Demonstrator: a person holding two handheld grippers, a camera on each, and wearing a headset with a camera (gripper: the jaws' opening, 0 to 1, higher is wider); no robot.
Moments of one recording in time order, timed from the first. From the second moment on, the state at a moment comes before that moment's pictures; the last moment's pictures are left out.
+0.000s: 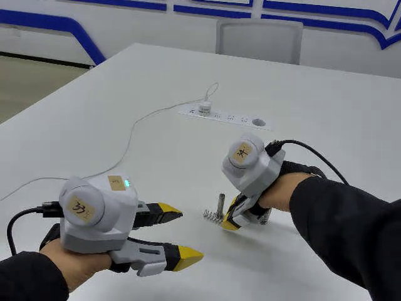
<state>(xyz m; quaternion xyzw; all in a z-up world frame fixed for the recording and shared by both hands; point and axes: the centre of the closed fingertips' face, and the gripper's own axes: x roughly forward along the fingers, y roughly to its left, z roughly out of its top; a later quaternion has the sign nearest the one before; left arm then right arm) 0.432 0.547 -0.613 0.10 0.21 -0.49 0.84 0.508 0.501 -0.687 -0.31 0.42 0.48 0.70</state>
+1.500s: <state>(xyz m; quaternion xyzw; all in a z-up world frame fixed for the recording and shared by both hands) 0.415 0.514 -0.625 0.18 0.20 -0.56 0.78 0.414 0.501 -0.630 -0.38 0.40 0.59 0.59</state>
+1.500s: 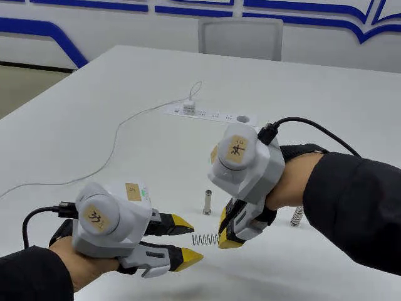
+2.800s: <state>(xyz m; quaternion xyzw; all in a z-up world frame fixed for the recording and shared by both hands) 0.413 0.513 -0.624 0.17 0.20 -0.57 0.78 0.406 0.530 -0.590 -0.37 0.34 0.62 0.60</state>
